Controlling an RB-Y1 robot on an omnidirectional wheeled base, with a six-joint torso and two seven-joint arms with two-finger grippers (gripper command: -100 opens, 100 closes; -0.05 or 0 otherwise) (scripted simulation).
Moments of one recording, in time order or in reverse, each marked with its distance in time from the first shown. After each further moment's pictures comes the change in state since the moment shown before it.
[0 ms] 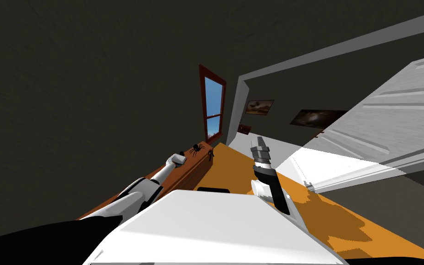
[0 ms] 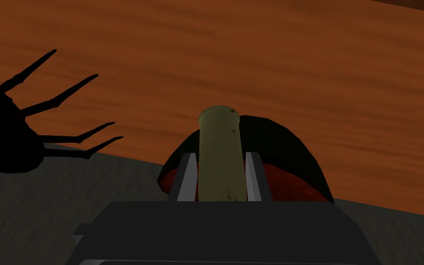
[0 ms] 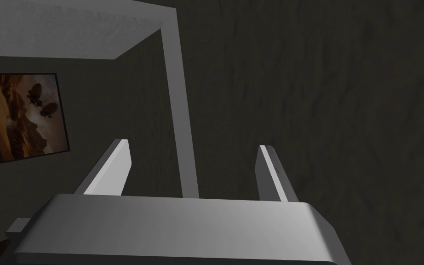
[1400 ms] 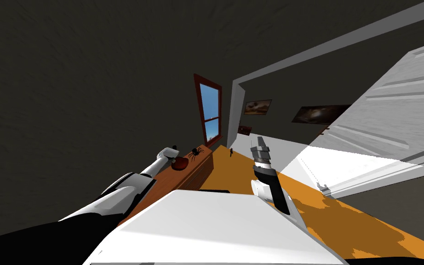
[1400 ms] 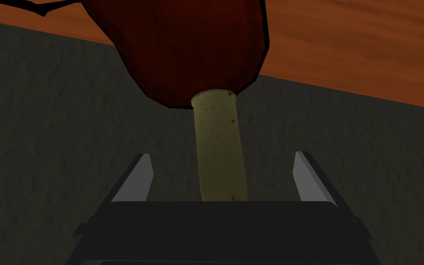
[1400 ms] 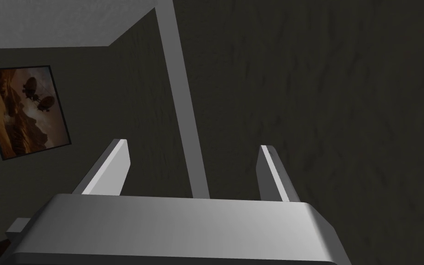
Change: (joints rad) left arm -0.066 0.165 0.057 -0.006 -0.029 0.174 -0.012; right arm 0.000 0.000 0.000 0.000 0.000 0.000 0.000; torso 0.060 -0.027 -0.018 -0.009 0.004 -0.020
